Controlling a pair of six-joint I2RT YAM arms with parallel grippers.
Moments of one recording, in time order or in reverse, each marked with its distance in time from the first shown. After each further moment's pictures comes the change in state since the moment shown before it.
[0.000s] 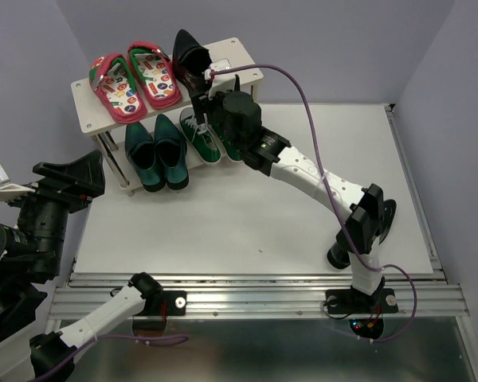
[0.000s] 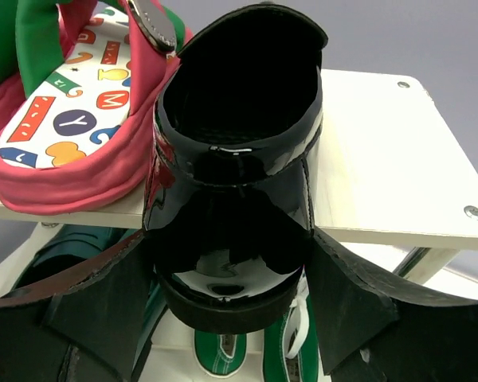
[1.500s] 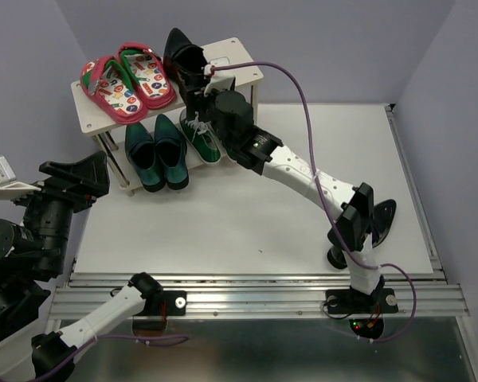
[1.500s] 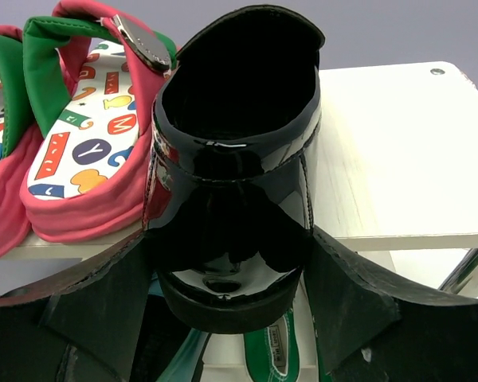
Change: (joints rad) left arm 0.000 0.000 -0.019 -0.006 0.004 -0.012; right arm 0.016 0.068 0.080 0.029 0.027 0.142
